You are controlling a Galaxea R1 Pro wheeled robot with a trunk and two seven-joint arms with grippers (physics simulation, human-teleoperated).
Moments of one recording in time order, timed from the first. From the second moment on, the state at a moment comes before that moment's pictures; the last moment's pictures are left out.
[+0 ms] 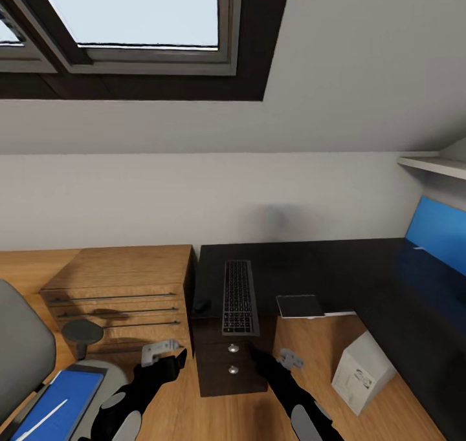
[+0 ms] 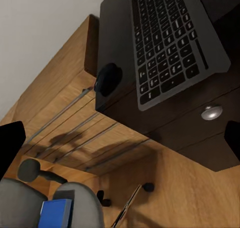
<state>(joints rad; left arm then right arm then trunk) -0.12 0.14 -0.36 -1.42 0.61 0.33 0.36 -0.27 0.11 0.16 -0.83 -0.71 -0.01 0.23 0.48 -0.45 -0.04</state>
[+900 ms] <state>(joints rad) -0.12 0.14 -0.37 -1.42 0.61 0.33 0.41 -0.27 0.11 0.19 -0.82 -0.70 0.04 0.24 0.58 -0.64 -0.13</state>
